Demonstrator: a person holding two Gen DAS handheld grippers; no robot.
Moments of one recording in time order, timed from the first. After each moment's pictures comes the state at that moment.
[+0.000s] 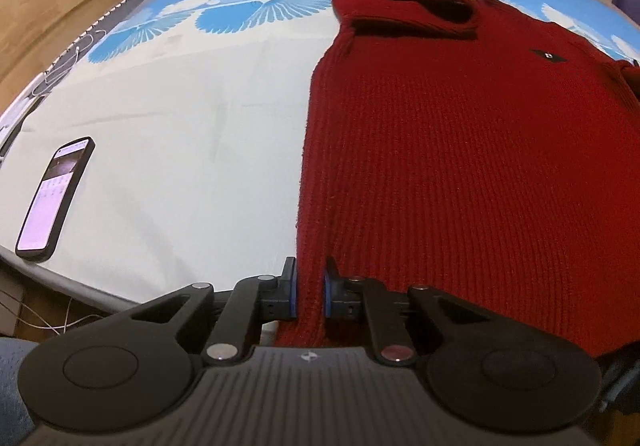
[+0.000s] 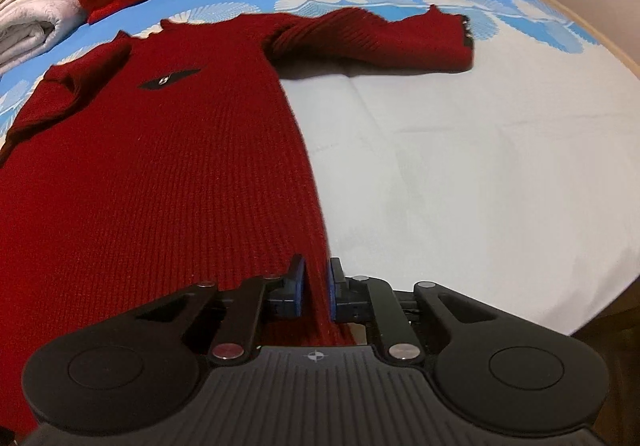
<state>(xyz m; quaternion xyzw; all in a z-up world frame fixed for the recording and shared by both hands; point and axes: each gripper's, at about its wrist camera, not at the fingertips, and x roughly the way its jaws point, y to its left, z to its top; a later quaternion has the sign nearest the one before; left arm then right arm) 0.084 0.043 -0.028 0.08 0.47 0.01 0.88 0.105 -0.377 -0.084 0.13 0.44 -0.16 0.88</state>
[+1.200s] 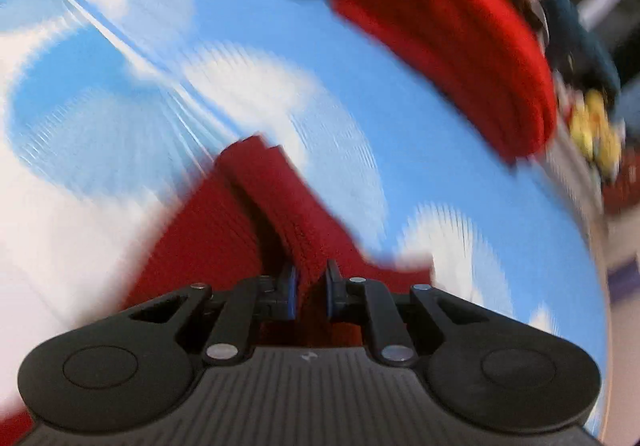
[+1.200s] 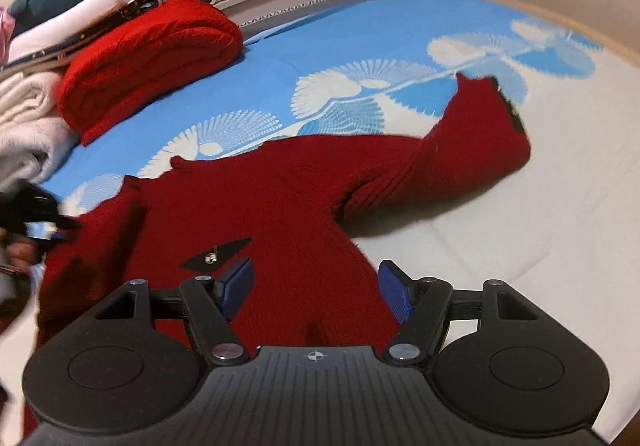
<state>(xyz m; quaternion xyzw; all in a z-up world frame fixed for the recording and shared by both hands) 0.486 -0.007 0.011 -0.28 0.42 0.05 0.86 0.216 -0.367 -0.031 0.21 0.34 -0.19 0.89</state>
